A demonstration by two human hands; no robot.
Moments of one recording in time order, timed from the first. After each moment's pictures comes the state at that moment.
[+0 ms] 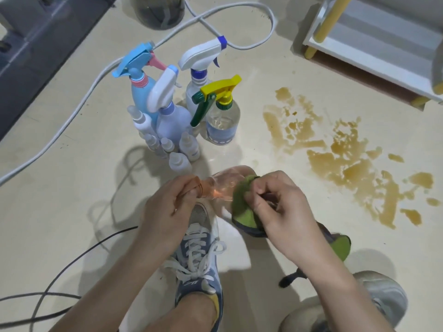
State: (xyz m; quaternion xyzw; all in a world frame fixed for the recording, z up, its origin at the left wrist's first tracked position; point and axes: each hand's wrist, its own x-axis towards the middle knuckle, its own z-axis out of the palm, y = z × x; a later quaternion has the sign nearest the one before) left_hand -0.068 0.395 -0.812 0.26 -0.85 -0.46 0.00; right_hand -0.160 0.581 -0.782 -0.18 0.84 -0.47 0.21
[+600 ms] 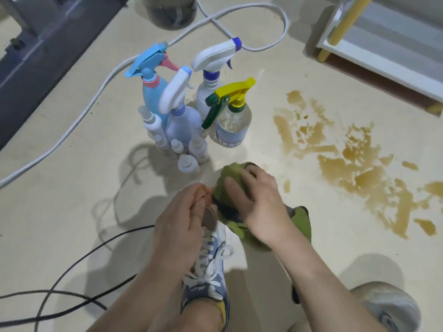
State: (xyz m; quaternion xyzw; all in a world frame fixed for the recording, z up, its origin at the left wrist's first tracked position) left_hand -0.056 0.411 -0.828 0.27 -0.86 -0.42 0.05; right_hand -0.170 0.539 -0.838 -0.19 0.89 -0.33 0.25
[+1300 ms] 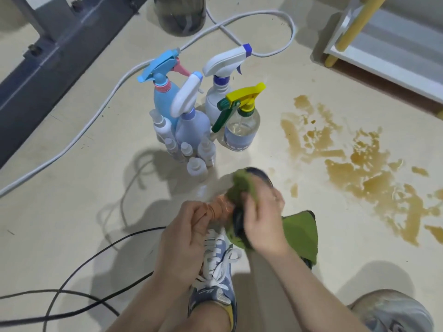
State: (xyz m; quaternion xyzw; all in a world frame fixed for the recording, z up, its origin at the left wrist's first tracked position) left_hand -0.033 0.412 -0.836 0.29 -0.85 -0.45 0.04; right_hand -0.146 0.537 -0.868 -0.17 0.88 -0.42 0.12
